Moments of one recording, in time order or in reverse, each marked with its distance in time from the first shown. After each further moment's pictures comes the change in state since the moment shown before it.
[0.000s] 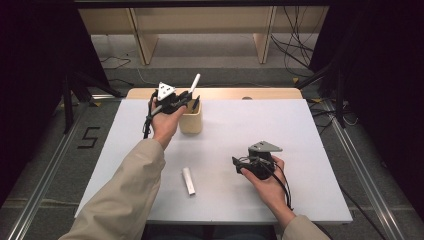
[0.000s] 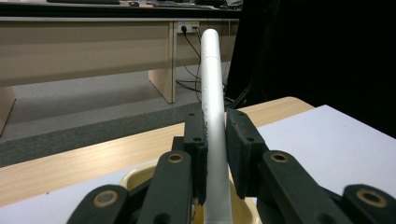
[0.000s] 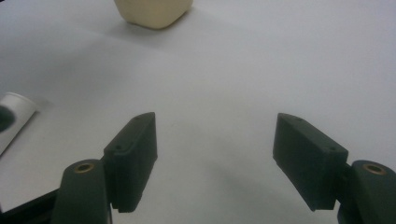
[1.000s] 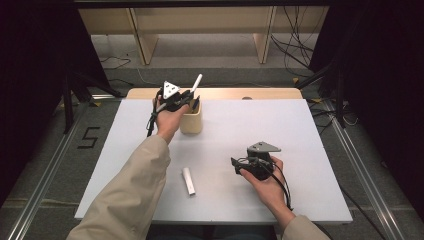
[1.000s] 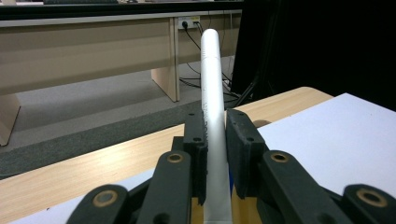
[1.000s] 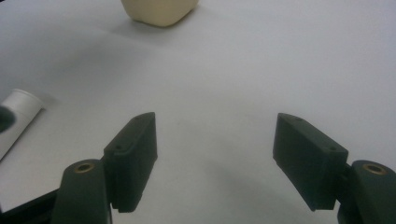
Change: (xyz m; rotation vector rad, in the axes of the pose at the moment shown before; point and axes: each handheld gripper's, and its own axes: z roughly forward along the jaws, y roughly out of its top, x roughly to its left) left arm 0.011 -0.014 0.026 0.024 0.012 0.078; right arm 0.002 0.000 0.001 0.007 0.013 -0.006
